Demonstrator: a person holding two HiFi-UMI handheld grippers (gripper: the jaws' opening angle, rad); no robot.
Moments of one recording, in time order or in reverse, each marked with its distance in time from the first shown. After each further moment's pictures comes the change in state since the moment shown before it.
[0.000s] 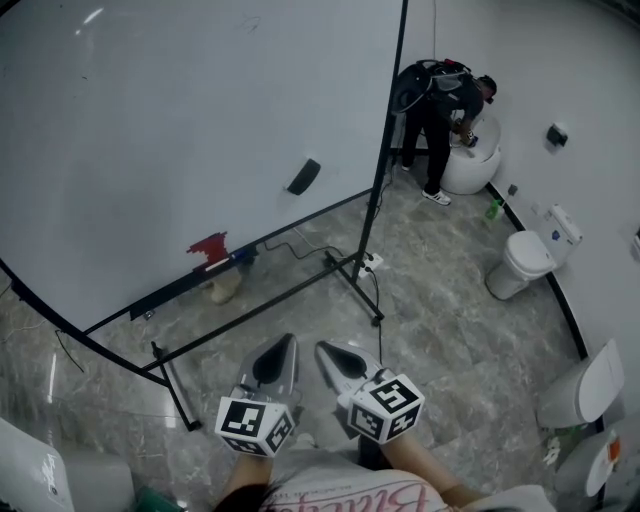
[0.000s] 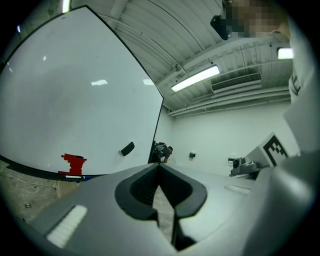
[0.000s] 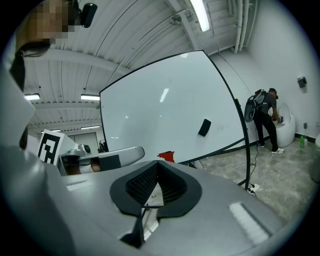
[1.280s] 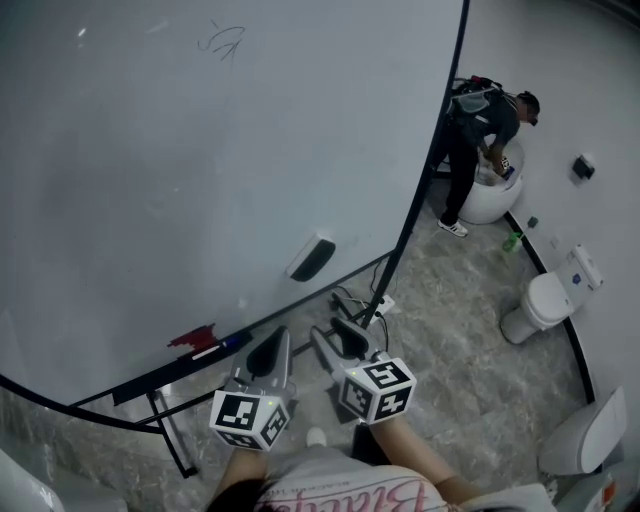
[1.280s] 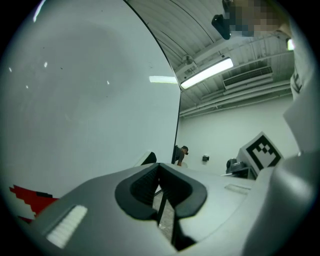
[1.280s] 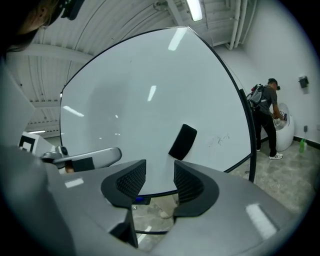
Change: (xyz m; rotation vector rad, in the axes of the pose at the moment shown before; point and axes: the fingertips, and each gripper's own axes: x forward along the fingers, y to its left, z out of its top) left arm 0.207 0.134 0.040 0.022 -0.038 0.050; right arm 0.192 -0.183 0.094 0.029 -0.003 -0.112
